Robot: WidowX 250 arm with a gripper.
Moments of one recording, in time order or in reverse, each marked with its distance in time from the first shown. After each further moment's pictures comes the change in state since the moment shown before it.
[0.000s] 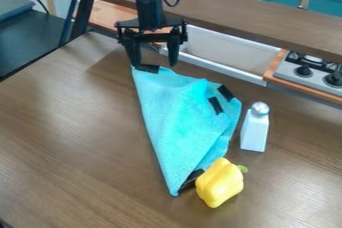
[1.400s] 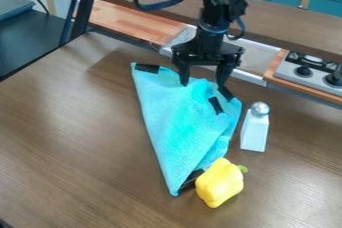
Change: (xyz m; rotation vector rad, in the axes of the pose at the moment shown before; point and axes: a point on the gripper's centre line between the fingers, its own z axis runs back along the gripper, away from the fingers) arm -0.007 -0.077 -0.032 0.137 -0.227 0.115
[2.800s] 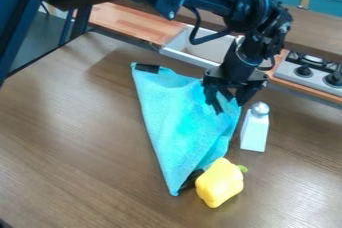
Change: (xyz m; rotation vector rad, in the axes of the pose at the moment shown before) arm -0.009 -0.043 -0.042 0.130 -0.073 0.048
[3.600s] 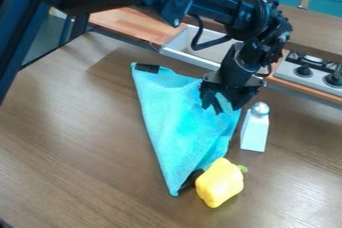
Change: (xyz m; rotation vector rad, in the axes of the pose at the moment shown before) arm -0.003 0.005 -0.009 0.052 -0.009 0.022
